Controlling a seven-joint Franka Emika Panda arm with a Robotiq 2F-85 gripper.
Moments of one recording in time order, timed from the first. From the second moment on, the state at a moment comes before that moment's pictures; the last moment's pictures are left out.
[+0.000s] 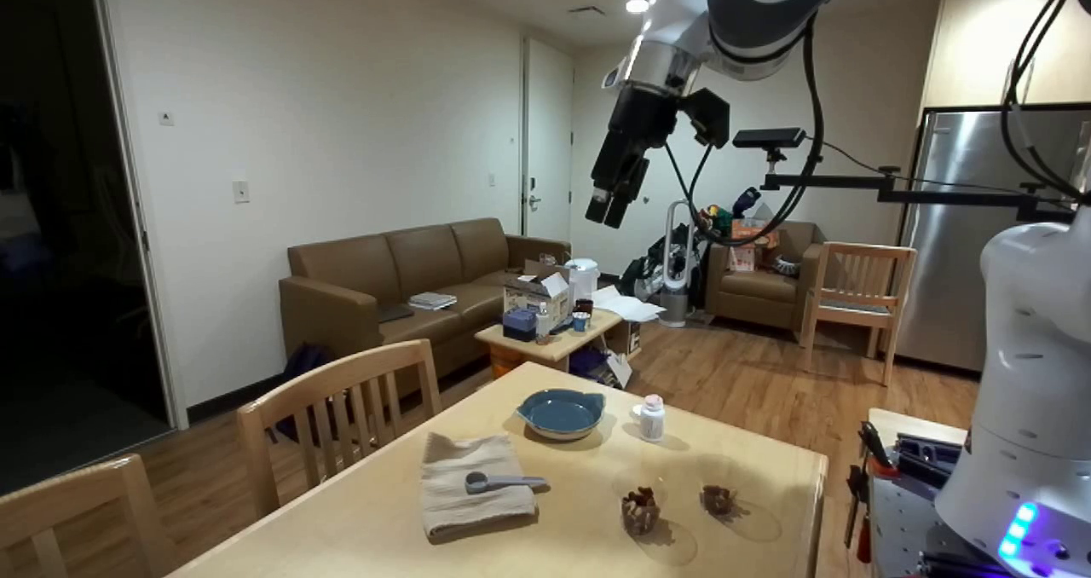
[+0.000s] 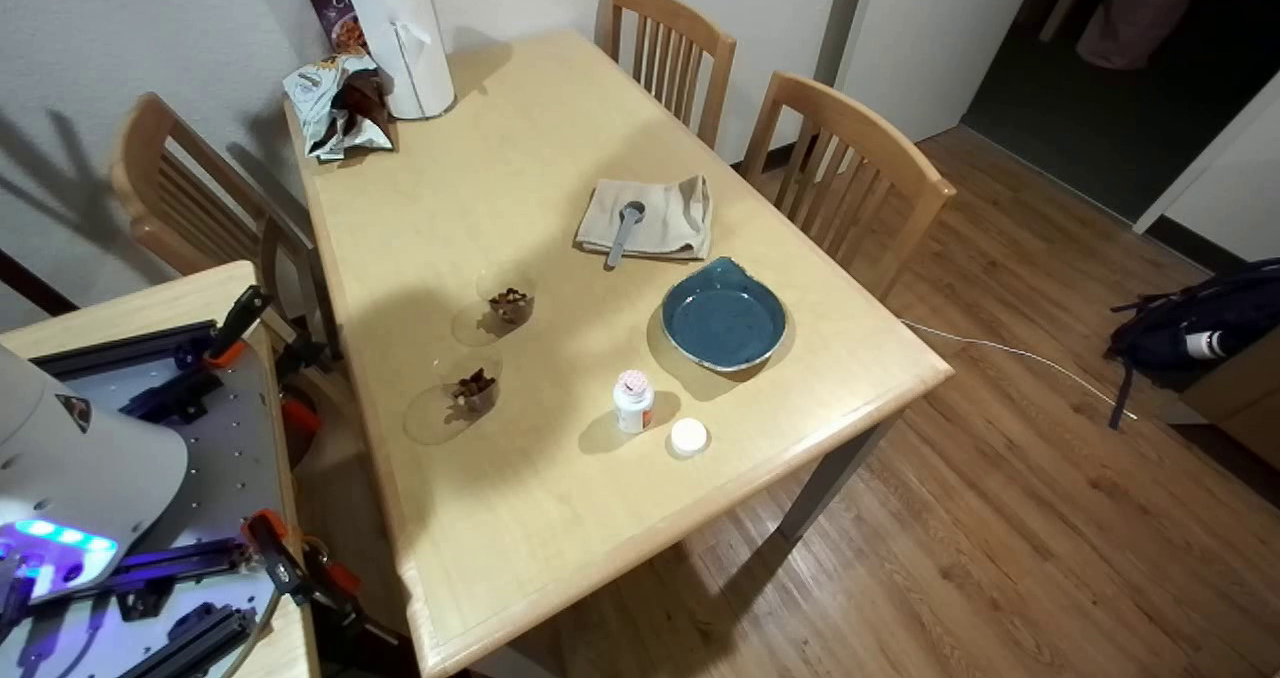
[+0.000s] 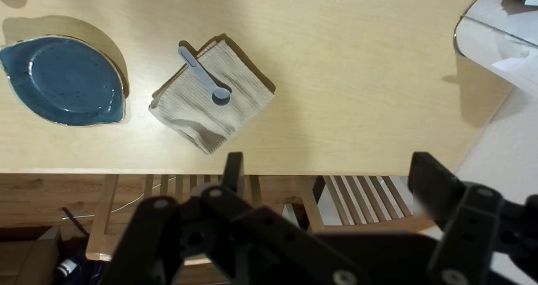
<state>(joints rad) 0.19 -0.33 0.14 -2.24 0.25 2.21 0.07</state>
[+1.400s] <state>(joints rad) 0.21 0.24 0.16 -1.96 0.20 2.23 -0.25</state>
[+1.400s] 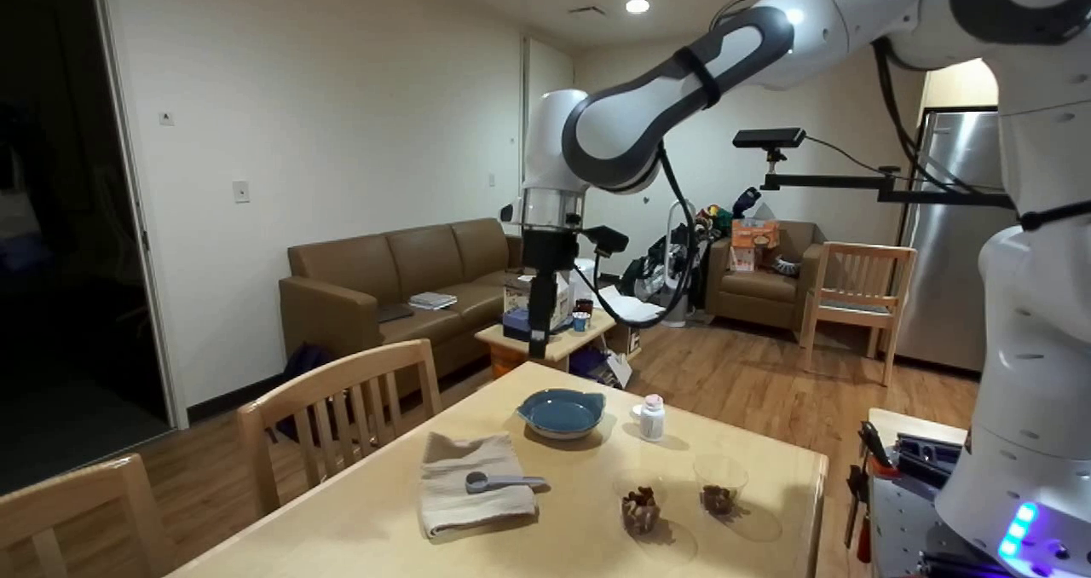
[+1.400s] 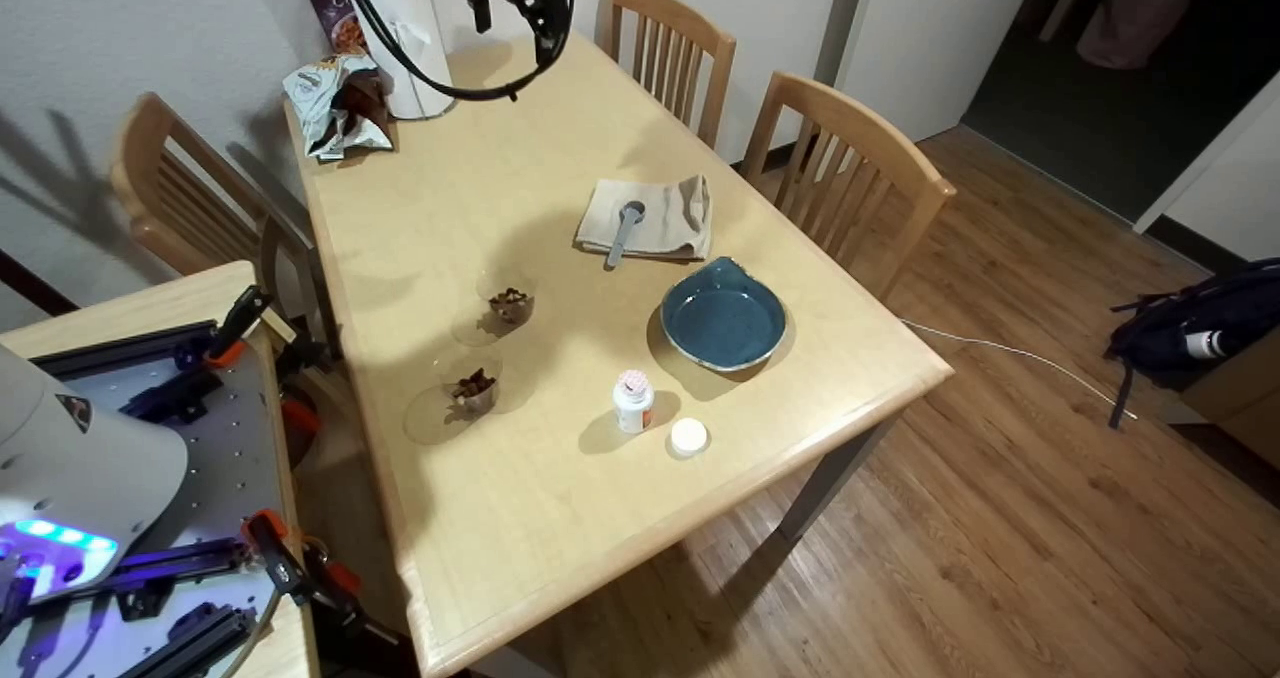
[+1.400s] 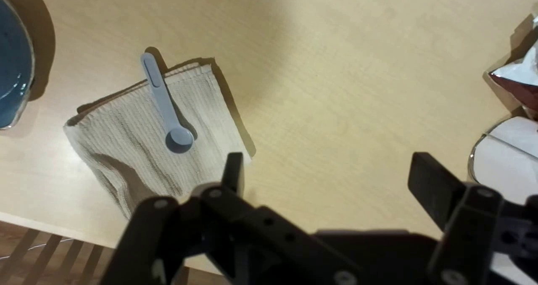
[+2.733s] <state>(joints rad) 0.19 0.65 0.16 -1.77 -0.07 2.47 -0.43</state>
